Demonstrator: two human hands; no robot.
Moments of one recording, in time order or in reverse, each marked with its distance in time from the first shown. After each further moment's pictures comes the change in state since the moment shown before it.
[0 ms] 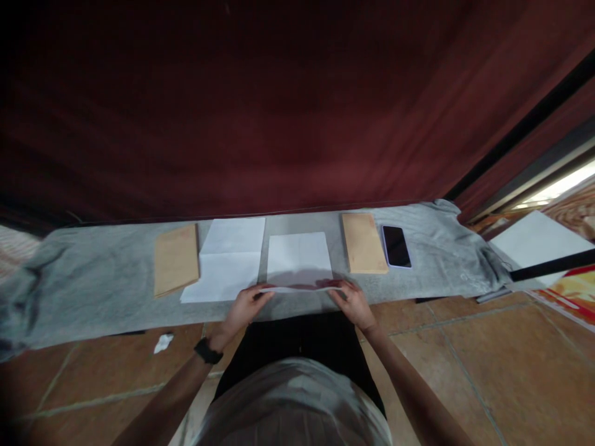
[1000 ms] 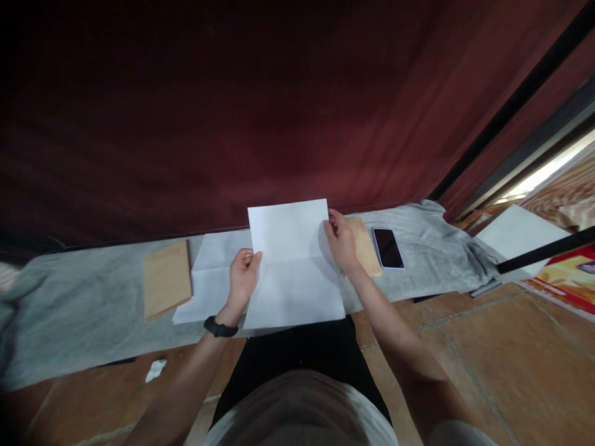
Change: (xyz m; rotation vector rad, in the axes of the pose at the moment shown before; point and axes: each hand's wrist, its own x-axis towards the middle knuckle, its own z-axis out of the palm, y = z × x) left_hand 0.096 0.055 -0.009 -0.336 0.454 -0.150; right_hand 0.160 -0.063 -0.057 0.187 0.539 0.000
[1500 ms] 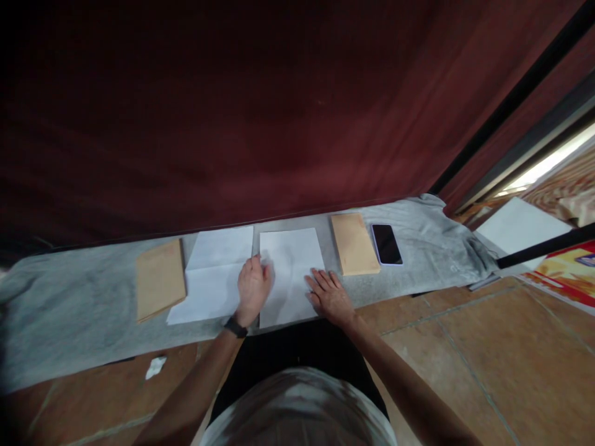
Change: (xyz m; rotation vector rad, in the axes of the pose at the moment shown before) left_hand -0.029 -0.041 0.024 1.030 -0.078 0.177; right_hand -0.161 0.059 -0.003 -0.746 -0.616 -0.382
